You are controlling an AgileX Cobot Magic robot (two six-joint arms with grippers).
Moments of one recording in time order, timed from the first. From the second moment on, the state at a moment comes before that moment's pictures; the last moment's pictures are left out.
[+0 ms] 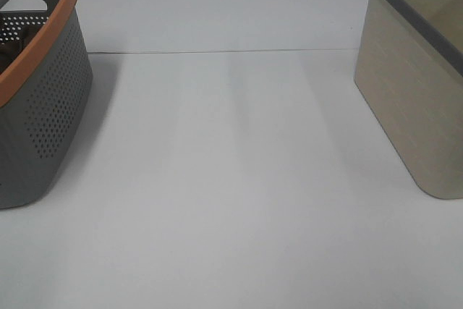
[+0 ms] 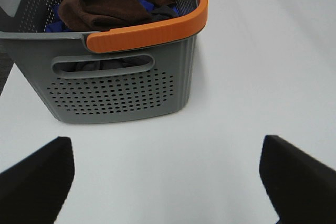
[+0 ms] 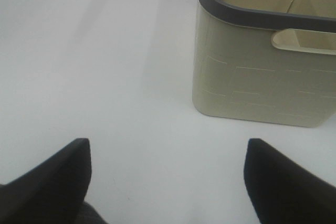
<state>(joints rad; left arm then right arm) 0.01 0.00 -0.50 -0.09 1.05 0.09 -0.01 0.00 -0.50 0.11 1.07 -0.13</state>
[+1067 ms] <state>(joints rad) 0.01 0.94 -0.96 -0.08 0.63 0.08 -0.01 0.00 -0.50 0.11 1.07 -0.13</state>
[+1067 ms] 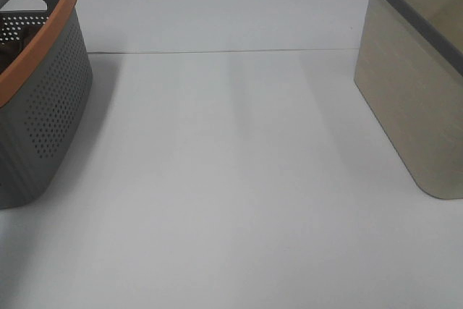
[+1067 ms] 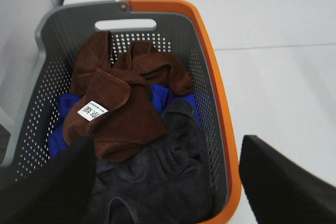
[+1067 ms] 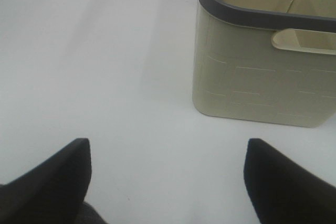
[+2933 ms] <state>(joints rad) 0.01 2.12 -1.95 0.12 1.21 -0.16 -0.01 0.00 -0.50 0.11 1.07 -0.13</state>
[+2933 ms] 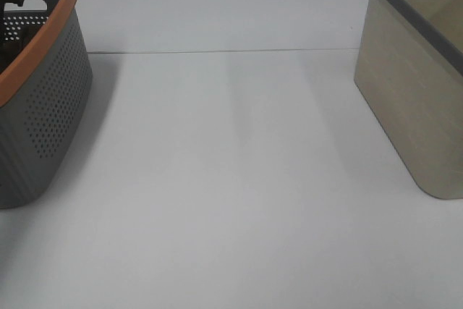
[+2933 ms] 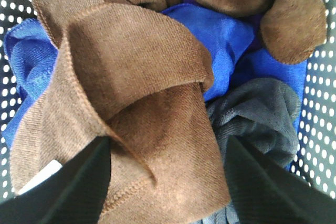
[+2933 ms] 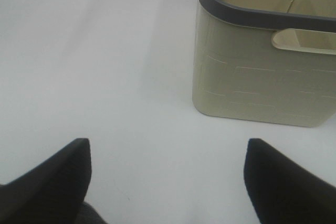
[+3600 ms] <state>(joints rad) 0.01 2.12 -1.95 0.14 1.21 -0.13 -0.01 0.00 -0.50 0.11 1.07 -0.13</state>
